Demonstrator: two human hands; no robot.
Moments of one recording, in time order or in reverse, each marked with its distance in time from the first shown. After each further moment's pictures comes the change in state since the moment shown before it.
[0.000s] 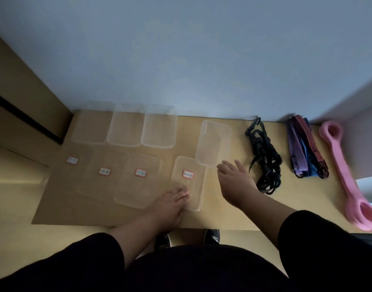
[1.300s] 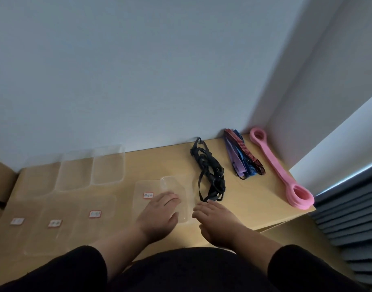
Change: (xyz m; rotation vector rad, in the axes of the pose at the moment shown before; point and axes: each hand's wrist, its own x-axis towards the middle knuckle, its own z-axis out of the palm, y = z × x) left_hand 0.049 0.110 -0.050 0.041 0.269 0.173; right_hand -0.113 0.043 0.054 0.259 0.235 -0.111
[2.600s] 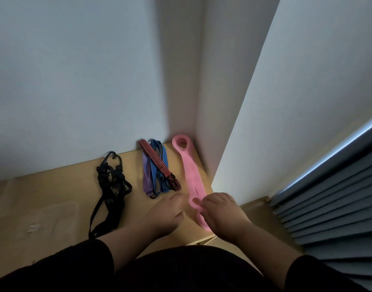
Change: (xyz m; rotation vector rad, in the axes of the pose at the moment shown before) left_hand 0.243 0.283 0.091 -0.140 -0.257 -0.124; right_hand -0.176 0.317 -0.025 0.157 0.229 0.206
